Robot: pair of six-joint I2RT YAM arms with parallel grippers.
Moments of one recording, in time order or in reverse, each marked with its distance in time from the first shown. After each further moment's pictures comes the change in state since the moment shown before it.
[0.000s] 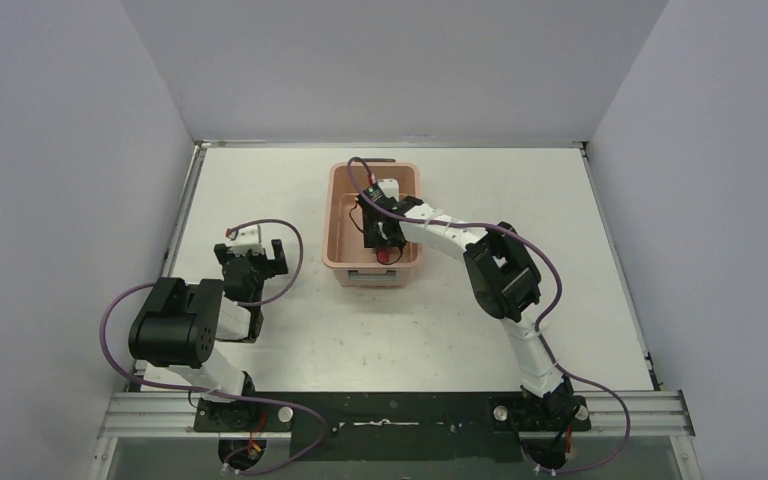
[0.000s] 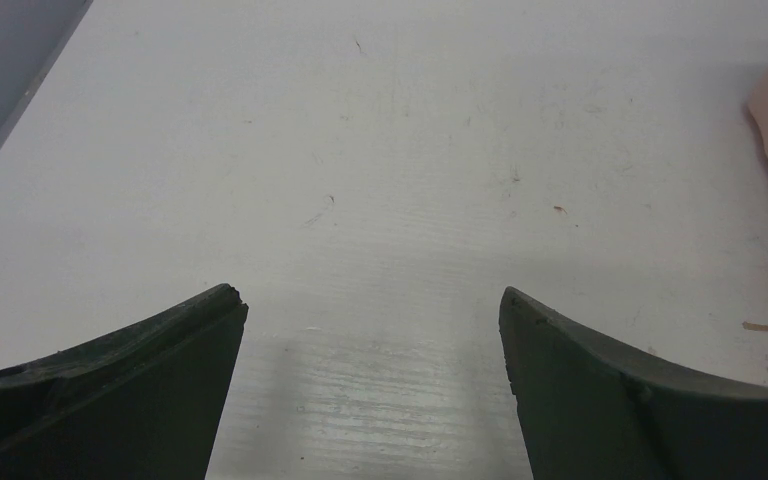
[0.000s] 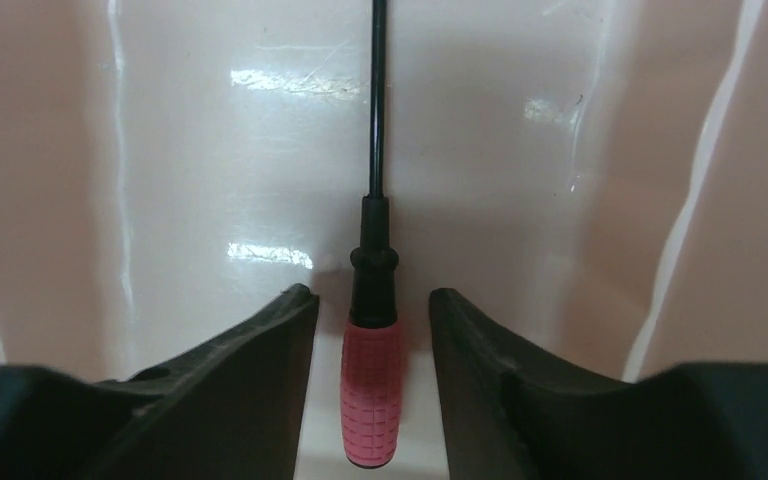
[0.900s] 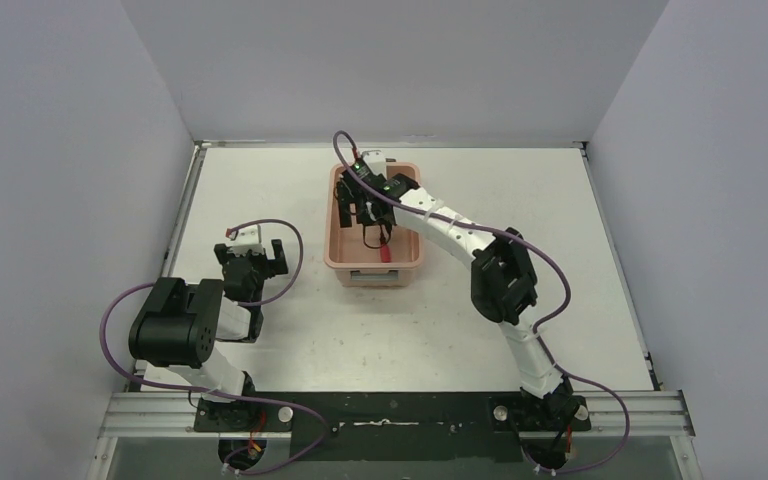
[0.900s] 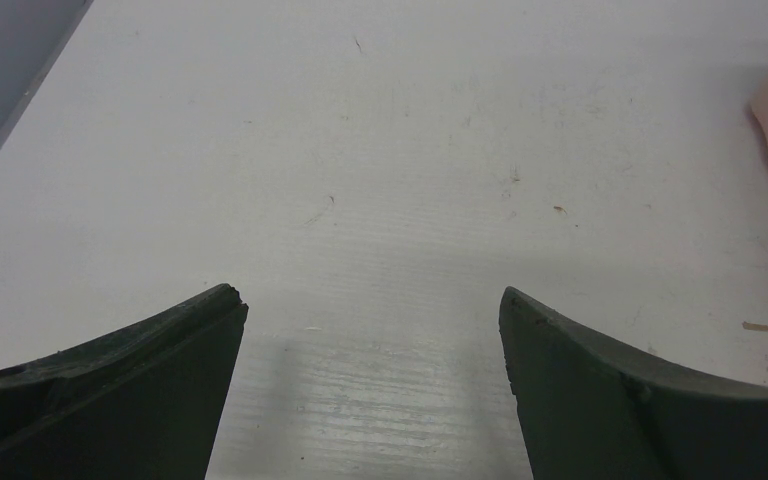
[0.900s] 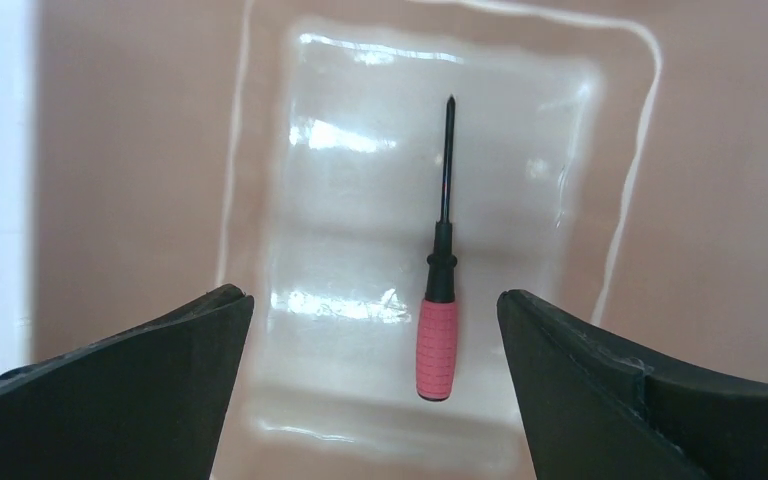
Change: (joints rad) left arm 0.000 0.000 0.000 0.000 0.000 0.000; right arm 0.040 0.000 0.265 -0.182 0.058 -0.027
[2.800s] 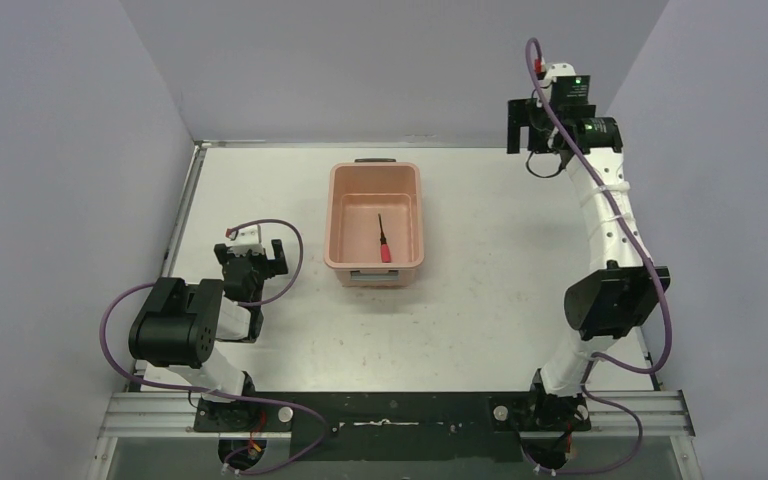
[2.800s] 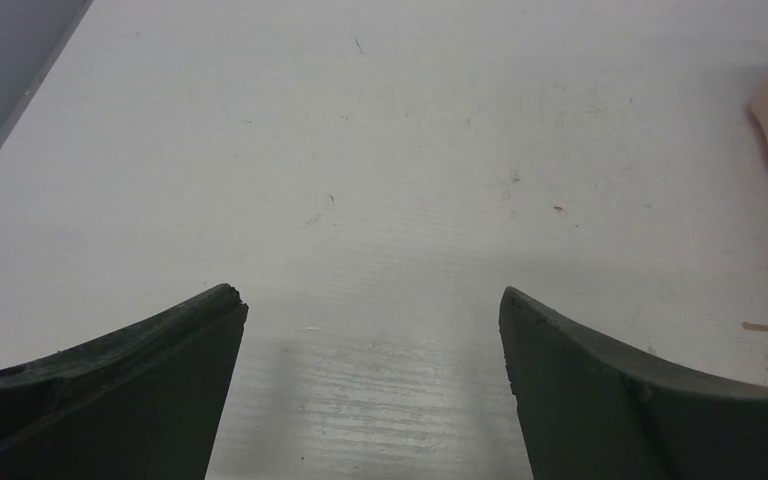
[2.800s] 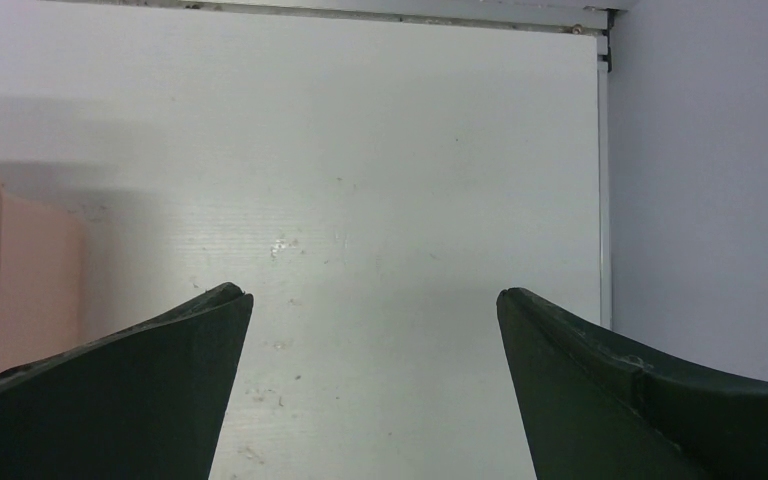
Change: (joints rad) left arm 0.000 0.000 0.000 0.000 0.000 0.000; right arm -0.688 -0.439 -0.004 -0.110 -0.221 -0.579
